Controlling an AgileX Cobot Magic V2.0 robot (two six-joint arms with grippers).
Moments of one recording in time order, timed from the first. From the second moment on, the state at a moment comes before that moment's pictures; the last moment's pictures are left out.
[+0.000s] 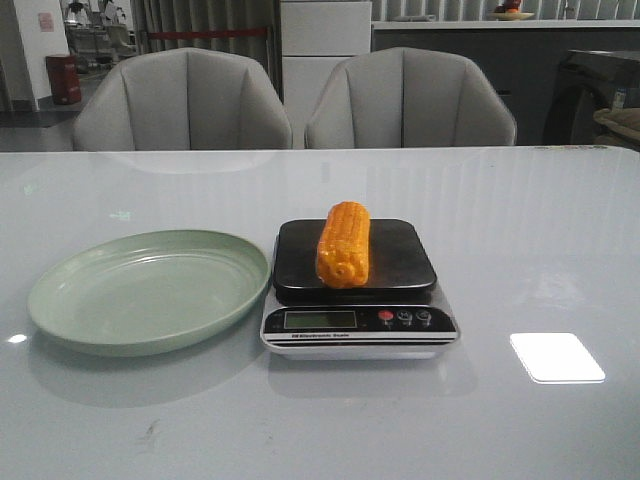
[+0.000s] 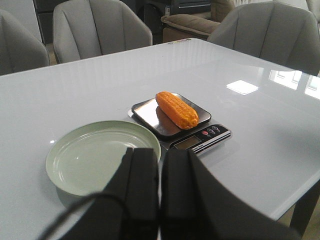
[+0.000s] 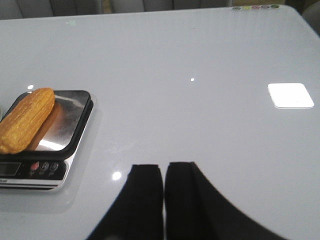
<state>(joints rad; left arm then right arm) -0.63 -0.01 -0.35 -0.02 0.59 -0.02 0.08 0.38 -0.33 0.05 0.38 0.09</state>
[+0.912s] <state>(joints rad) -0.63 -0.01 -0.35 -0.02 0.59 -0.02 0.47 1.13 -0.89 0.14 0.68 0.15</state>
